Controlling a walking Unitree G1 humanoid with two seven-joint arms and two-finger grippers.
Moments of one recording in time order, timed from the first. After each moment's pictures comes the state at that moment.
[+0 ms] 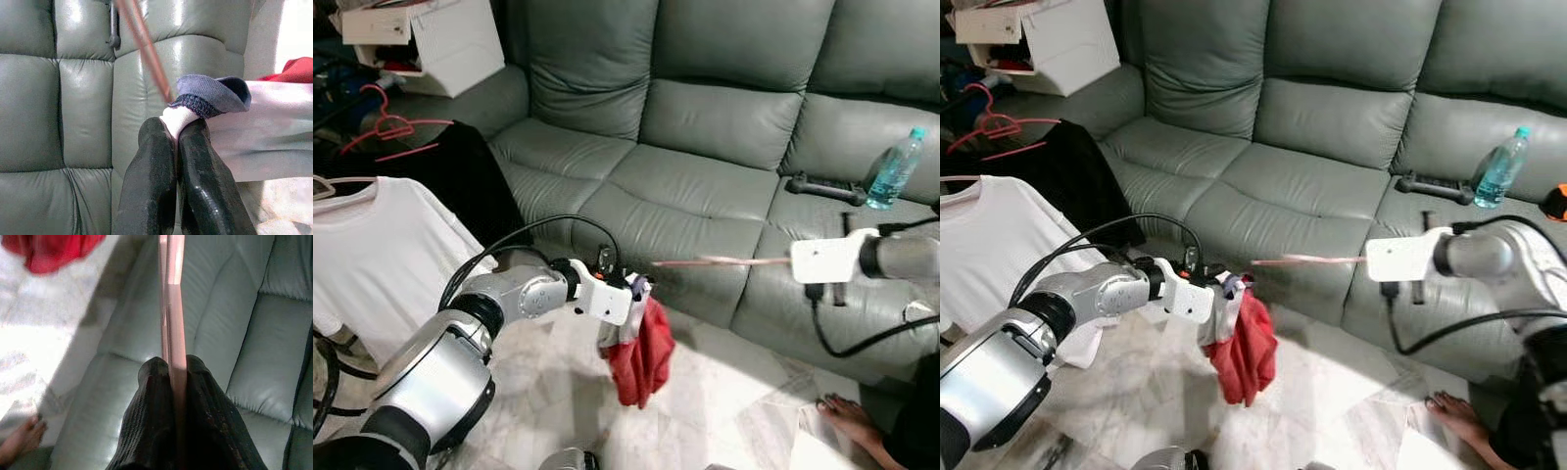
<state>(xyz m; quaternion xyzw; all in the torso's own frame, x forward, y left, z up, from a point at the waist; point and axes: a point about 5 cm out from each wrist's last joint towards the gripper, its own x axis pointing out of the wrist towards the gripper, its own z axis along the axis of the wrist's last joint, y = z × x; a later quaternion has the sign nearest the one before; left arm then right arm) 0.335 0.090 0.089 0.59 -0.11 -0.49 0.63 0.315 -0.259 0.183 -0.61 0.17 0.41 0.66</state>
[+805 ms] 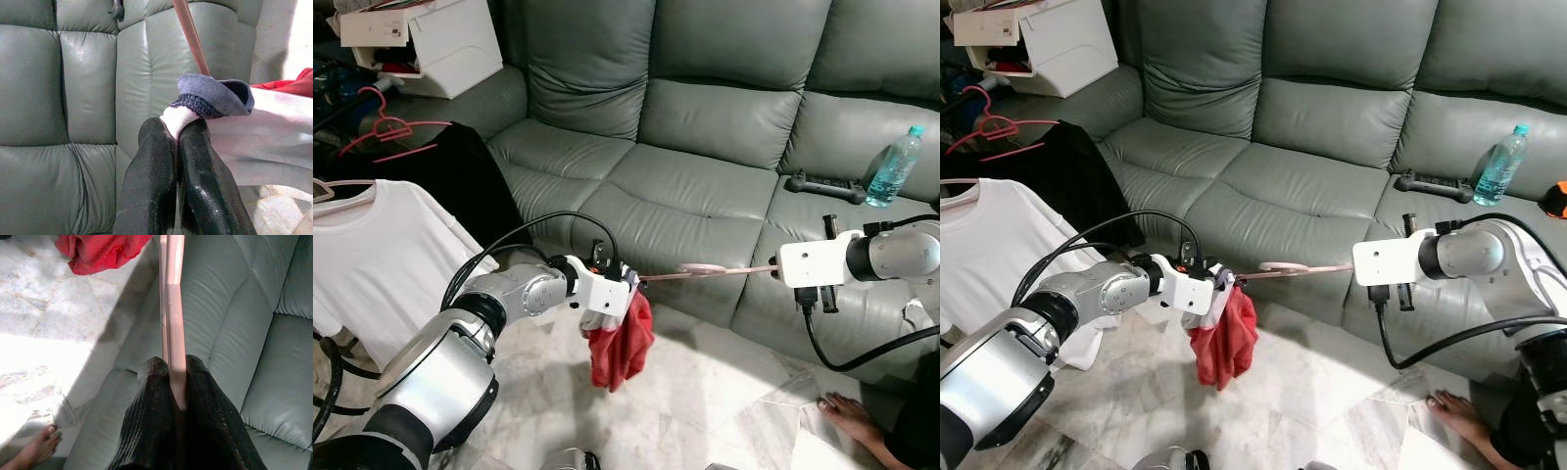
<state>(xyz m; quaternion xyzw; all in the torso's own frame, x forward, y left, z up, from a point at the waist) 0.343 0.096 0.087 0.61 -0.08 -0.45 0.65 0.304 -0.245 0.189 -0.59 0.18 0.46 0.64</state>
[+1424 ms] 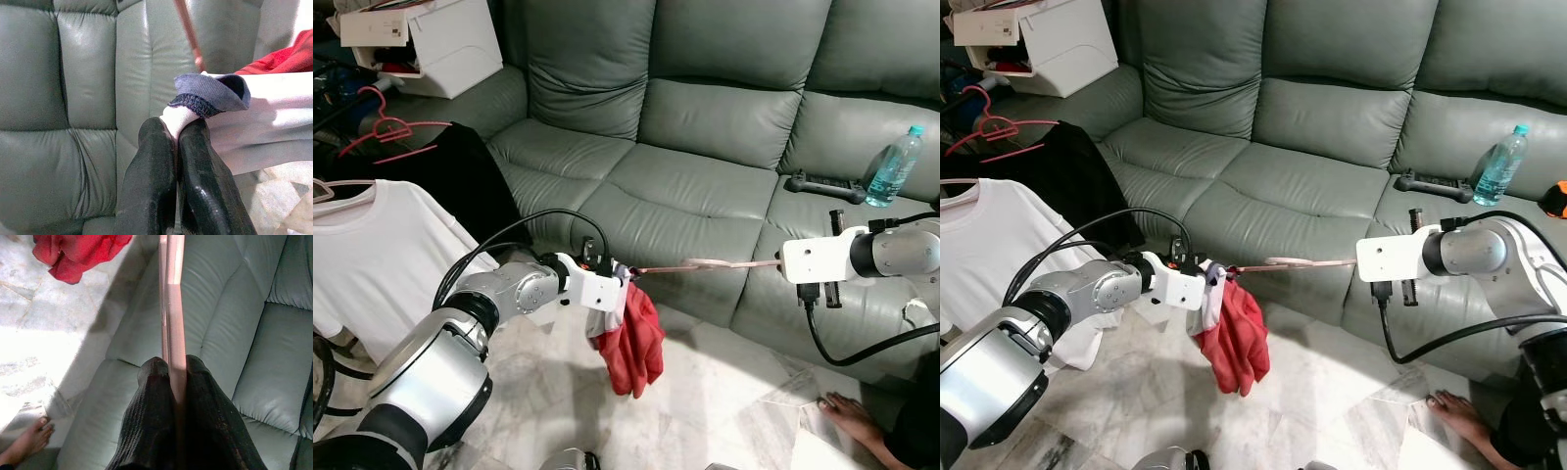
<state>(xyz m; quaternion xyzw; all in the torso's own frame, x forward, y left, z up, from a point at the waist) 0.348 0.110 0.088 0.62 -0.06 -0.42 0.65 0.306 -0.250 0.192 -0.61 0.18 0.43 0.64</state>
